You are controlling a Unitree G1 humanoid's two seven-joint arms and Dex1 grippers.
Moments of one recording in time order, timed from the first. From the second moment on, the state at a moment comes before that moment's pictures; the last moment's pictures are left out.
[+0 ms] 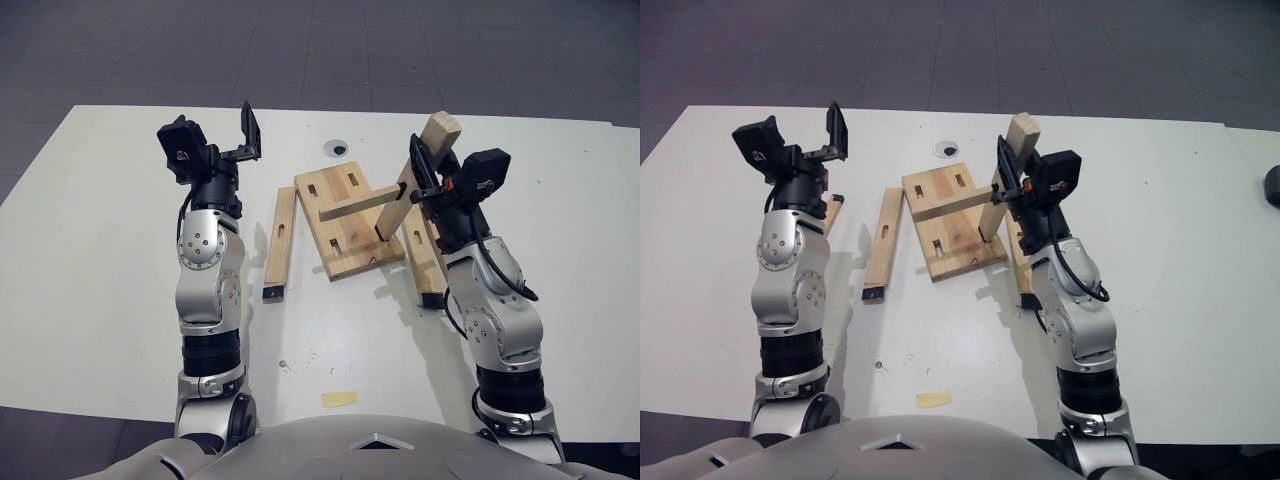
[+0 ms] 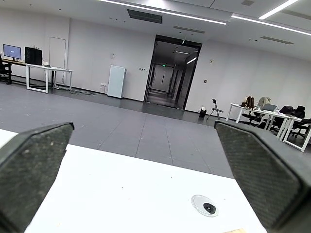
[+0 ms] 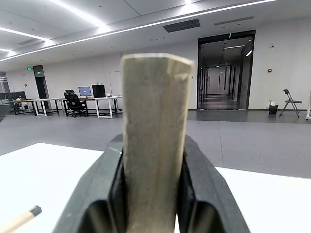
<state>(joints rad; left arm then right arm) -0.27 -0.03 0.10 -0.25 -0.14 0.20 0.08 -0.10 -0.16 0.00 -0.40 0.43 0.29 0.09</state>
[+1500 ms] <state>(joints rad) -0.27 -0.06 0.07 -0.19 -0.12 0.17 0.07 -0.17 -0.16 -0.03 -0.25 0.38 0.38 0.08</state>
